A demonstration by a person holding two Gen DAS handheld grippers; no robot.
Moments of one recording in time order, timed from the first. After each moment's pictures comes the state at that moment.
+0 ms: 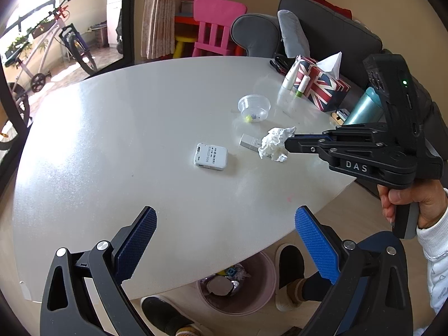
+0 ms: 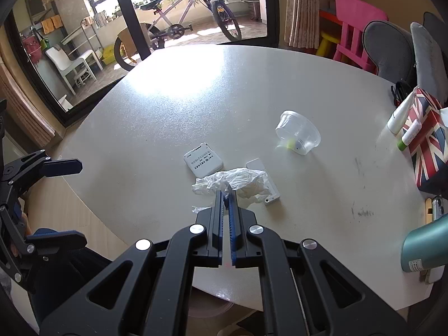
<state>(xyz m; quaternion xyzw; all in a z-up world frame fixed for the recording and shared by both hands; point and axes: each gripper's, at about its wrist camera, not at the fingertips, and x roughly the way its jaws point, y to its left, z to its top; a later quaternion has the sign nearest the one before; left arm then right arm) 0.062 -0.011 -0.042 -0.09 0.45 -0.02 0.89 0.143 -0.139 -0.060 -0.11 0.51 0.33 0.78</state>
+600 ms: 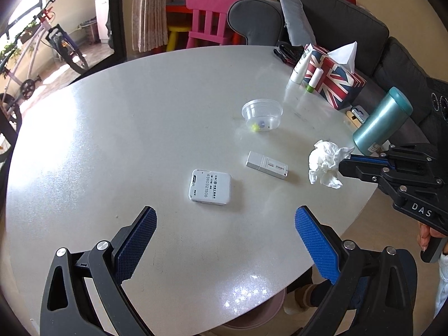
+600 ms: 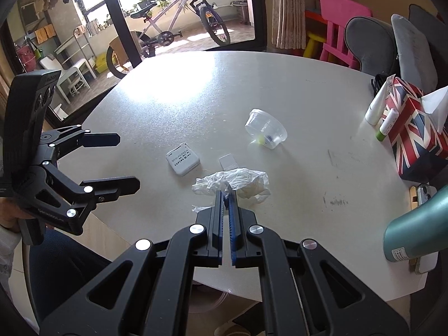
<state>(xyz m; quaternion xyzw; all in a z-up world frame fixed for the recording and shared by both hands) 0.133 -0.006 -0.059 -0.07 0.49 -0.02 0.87 0.149 -0.173 -0.051 -0.09 0.51 0.32 0.79</state>
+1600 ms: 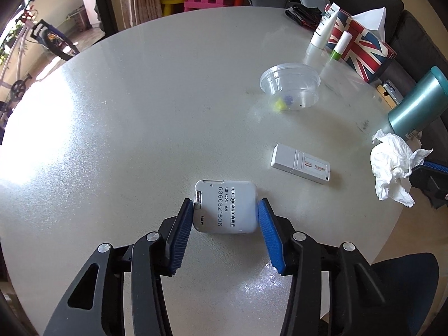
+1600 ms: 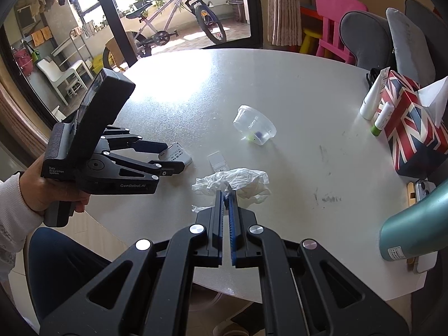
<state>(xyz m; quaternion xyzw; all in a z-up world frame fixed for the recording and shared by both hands) 0.184 -0.003 -0.112 -0.04 0.55 -0.02 0.83 0.154 -0.180 -0.056 -0.09 0.52 0.31 0.79</state>
